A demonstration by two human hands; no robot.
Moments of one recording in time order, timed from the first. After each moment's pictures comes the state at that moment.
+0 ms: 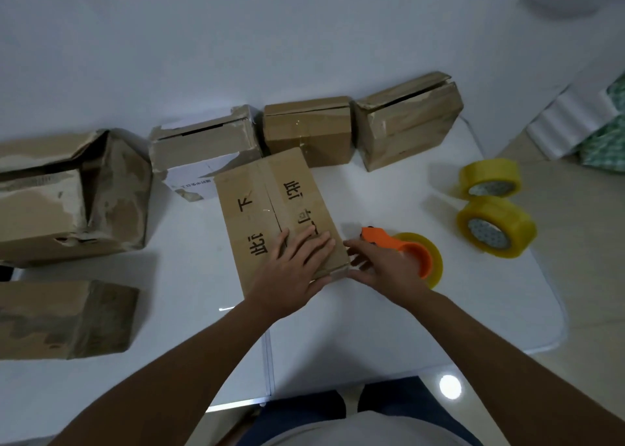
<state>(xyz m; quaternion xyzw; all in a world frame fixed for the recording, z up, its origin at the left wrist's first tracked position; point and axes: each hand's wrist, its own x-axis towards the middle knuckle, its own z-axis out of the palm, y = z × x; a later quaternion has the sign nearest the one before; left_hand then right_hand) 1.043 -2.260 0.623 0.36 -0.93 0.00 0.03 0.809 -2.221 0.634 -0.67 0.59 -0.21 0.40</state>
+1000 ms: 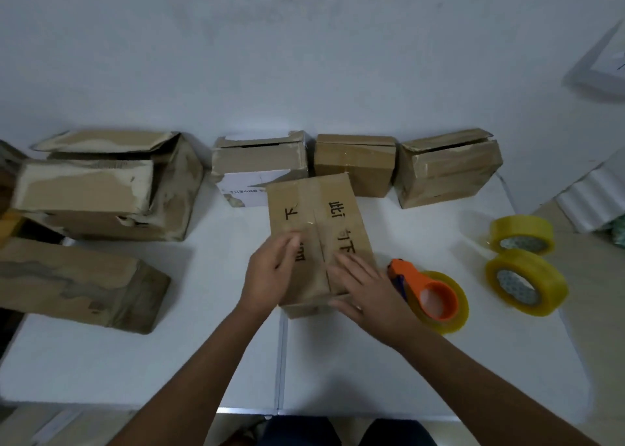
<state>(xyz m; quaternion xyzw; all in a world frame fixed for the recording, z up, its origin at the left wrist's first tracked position) 1.087 -2.253 0.698 0.61 -0.63 -0.33 0.36 0.877 -2.221 0.675 -0.83 0.51 -0.08 0.22</state>
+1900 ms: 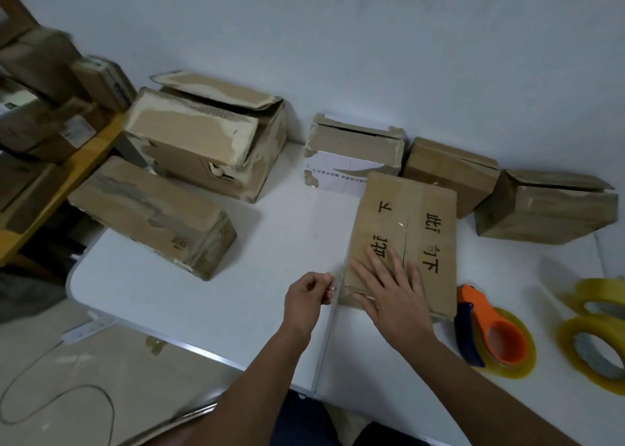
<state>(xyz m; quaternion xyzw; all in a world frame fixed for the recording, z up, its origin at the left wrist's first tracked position) 1.140 -2.188 0.631 0.66 -0.20 -0.55 0.46 0.964 -2.227 0.637 -0.85 0.52 0.06 0.04</state>
